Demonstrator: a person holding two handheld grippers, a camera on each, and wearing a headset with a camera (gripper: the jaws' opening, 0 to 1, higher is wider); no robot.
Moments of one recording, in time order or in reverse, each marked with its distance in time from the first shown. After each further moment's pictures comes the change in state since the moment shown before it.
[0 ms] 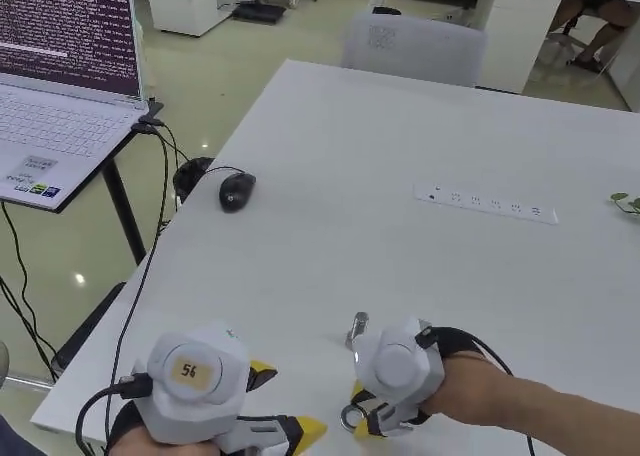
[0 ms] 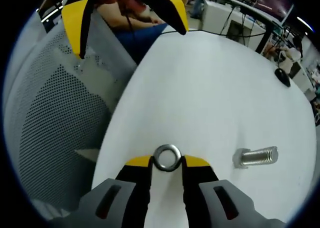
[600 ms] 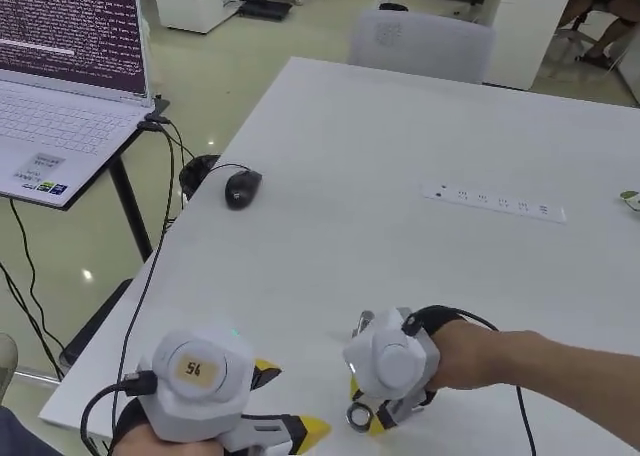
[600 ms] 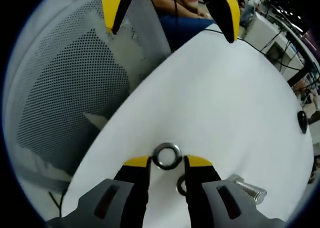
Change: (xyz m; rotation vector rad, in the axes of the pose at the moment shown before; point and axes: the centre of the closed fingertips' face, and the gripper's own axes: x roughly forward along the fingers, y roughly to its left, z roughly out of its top) left arm -0.001 0.000 -0.002 -0.001 0.007 -0.001; right arm 0.001 0.002 -0.001 -0.365 0.108 0.155
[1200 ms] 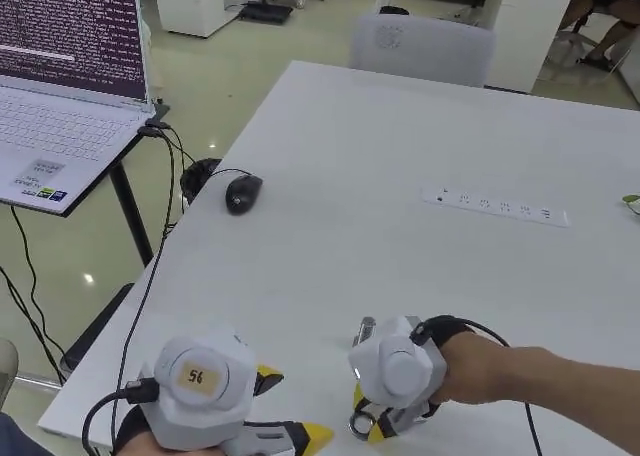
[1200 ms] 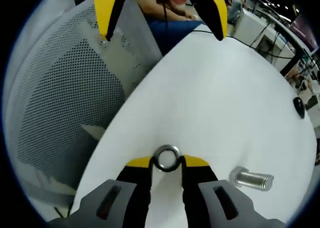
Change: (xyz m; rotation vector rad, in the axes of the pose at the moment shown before) left arm 0.001 0.000 0.003 0.003 0.002 0.000; right arm -0.003 0.002 0.001 0.162 -0.072 -0.044
